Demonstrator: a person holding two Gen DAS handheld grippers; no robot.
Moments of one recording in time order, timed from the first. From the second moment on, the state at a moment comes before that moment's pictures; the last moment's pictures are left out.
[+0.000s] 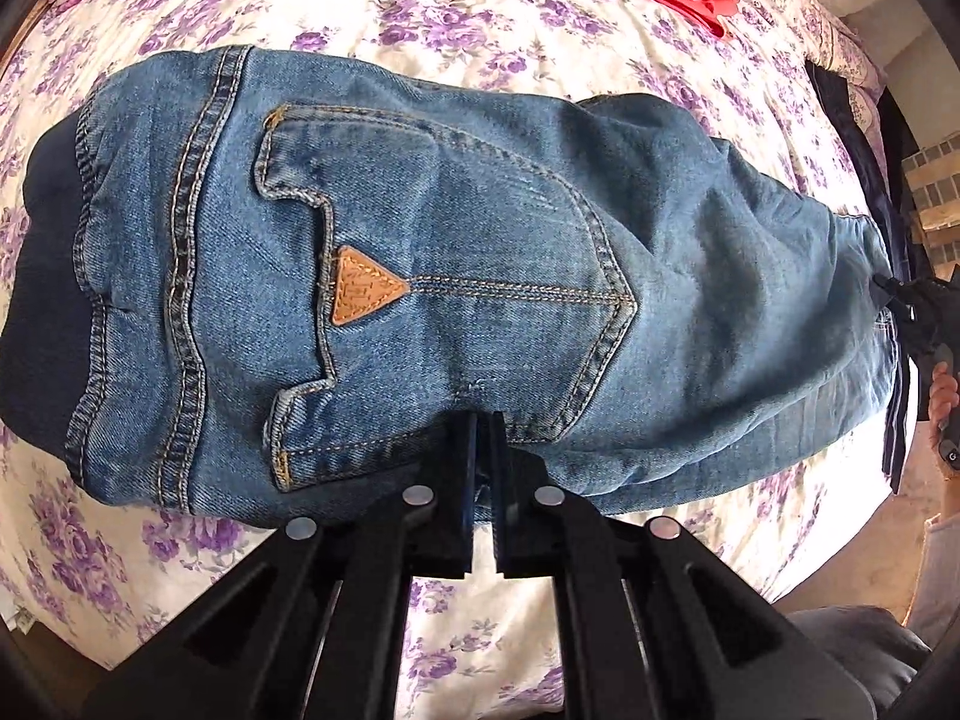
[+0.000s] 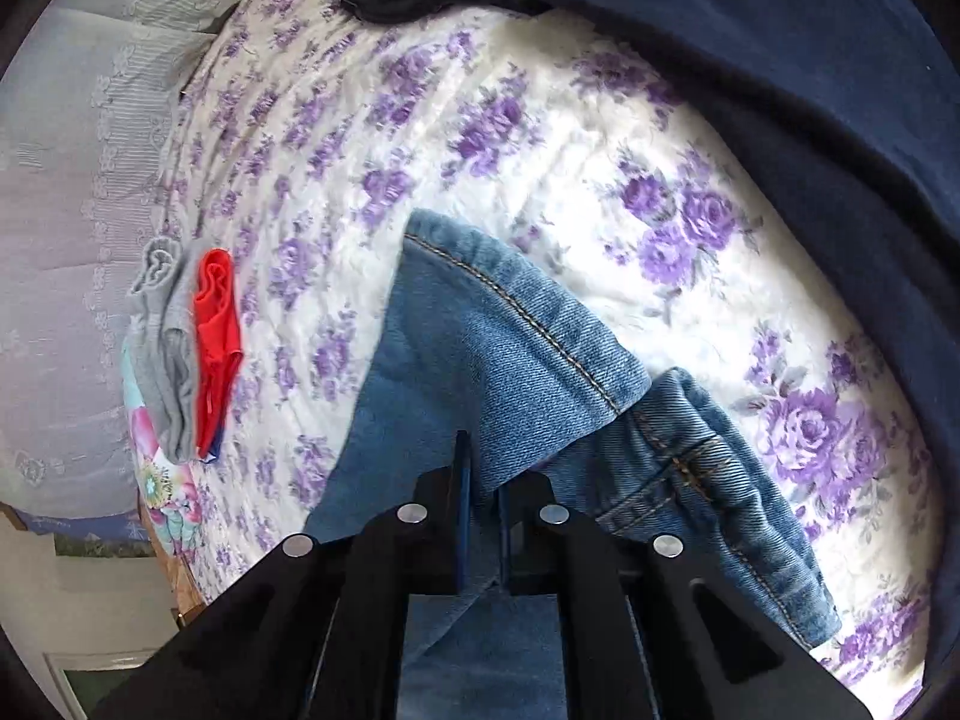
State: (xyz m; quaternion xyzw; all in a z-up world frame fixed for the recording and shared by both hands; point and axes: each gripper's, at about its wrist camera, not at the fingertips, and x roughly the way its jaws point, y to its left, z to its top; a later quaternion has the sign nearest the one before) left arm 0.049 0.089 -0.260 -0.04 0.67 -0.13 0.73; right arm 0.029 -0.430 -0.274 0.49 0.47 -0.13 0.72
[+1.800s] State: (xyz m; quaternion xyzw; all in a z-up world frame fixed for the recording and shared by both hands) left arm 0.046 0.020 -0.269 -0.02 0.67 -0.25 0.70; right arm 0.172 -0.042 -0.270 -0.03 0.66 0.28 0.70
